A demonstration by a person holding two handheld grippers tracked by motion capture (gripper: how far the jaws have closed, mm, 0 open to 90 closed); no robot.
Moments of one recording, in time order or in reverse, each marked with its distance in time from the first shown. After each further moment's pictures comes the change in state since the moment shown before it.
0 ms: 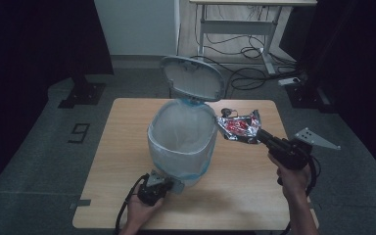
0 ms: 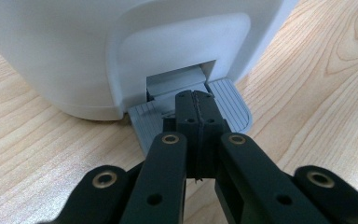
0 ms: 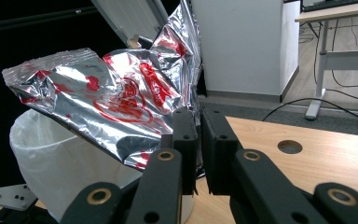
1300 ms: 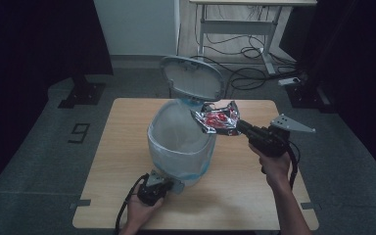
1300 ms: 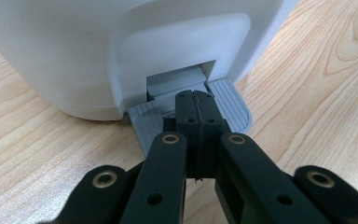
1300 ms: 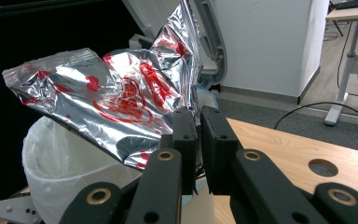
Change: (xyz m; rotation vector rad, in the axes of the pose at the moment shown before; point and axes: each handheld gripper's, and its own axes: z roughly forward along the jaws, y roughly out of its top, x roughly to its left) left arm 0.001 0.000 0.000 0.000 -0.004 -0.001; right arm 0.030 0.022 0.046 0.048 0.060 -0.055
